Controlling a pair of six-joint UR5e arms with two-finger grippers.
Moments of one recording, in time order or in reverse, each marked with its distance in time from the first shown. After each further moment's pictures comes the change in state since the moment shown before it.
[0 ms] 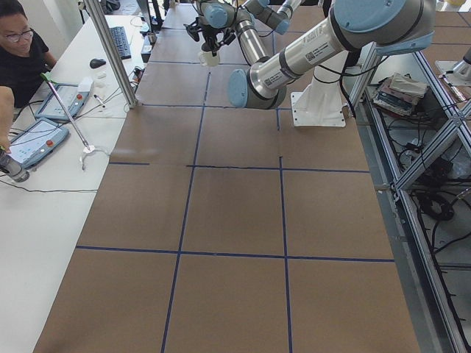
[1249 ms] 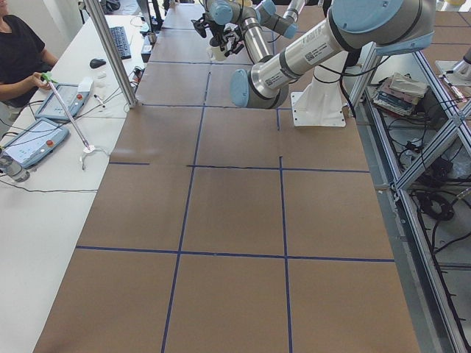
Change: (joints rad) left arm 0.025 0.001 -0.053 0.011 -0.052 -0.008; right arm -0.074 0.002 -0.005 0.000 -0.068 -0.076
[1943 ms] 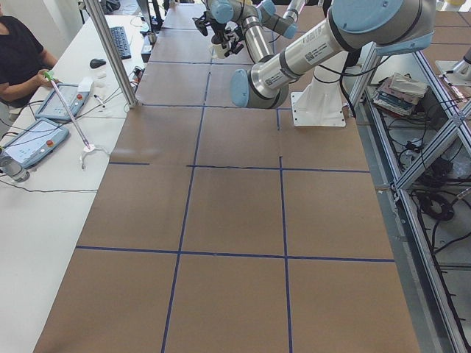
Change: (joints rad) left arm 0.000 0.000 -0.027 0.008 -0.018 -0.001; right arm 0.000 0.000 -0.004 0.000 -0.017 -0.001
